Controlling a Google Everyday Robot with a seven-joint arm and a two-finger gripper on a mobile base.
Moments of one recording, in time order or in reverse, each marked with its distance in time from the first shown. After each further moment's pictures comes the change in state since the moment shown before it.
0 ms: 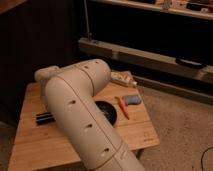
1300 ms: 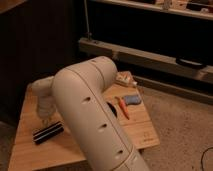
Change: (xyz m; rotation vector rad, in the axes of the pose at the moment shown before) arm -0.092 -0.037 0.009 0.054 -0.104 -0.147
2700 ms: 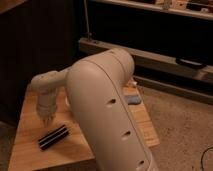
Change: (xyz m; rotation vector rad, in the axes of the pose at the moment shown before) arm -0.027 -0.006 -0.059 -0.004 0.043 -0.082
